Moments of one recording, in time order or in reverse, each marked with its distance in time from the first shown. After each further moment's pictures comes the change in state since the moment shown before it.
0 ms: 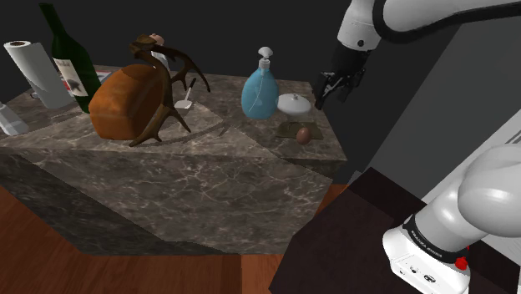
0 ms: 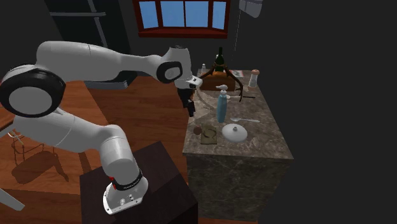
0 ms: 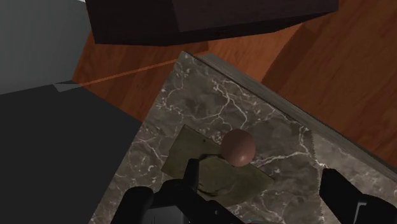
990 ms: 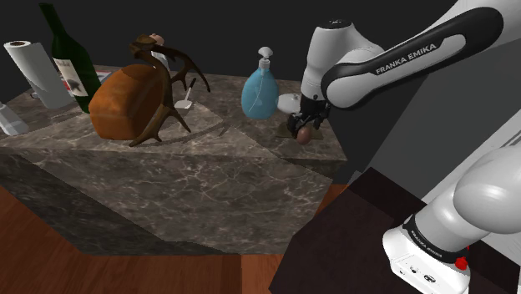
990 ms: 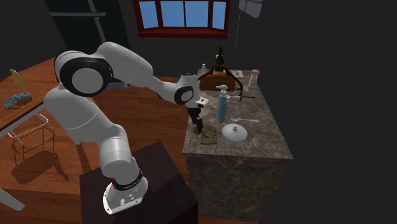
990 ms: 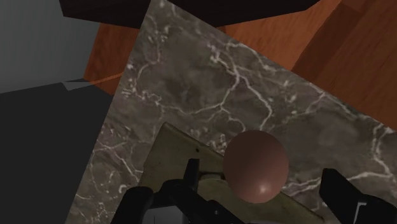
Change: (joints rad) arm -0.084 0.358 0.112 -0.067 -0.177 0.391 0.191
